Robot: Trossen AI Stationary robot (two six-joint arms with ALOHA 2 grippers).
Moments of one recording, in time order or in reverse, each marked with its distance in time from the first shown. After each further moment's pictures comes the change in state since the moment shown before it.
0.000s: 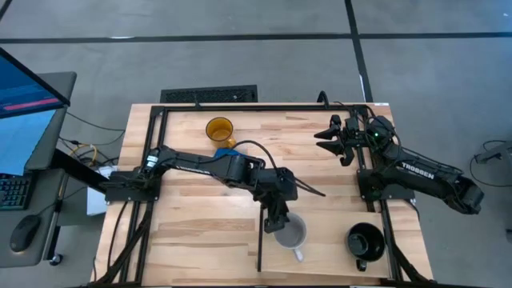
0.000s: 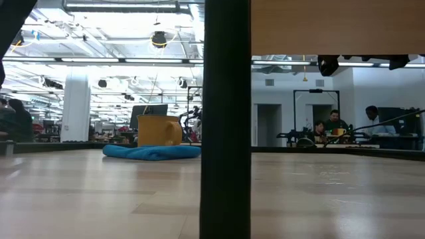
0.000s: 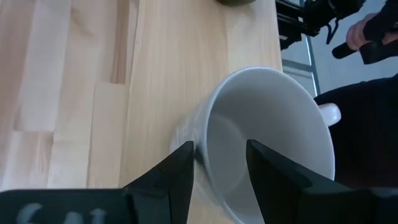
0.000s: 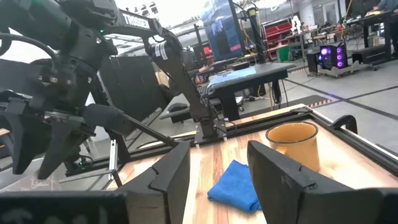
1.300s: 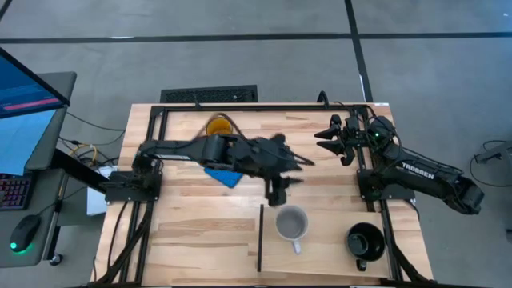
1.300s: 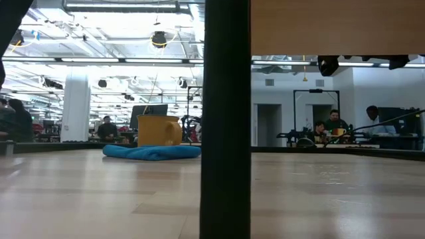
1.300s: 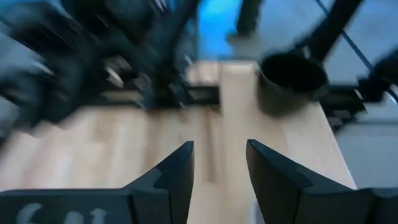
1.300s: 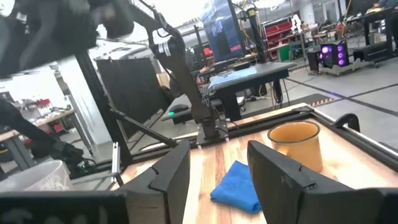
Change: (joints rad) left arm 0.032 -0.081 0.136 0.096 -0.358 0.281; right arm 0.000 0.000 0.000 0.008 0.000 0.026
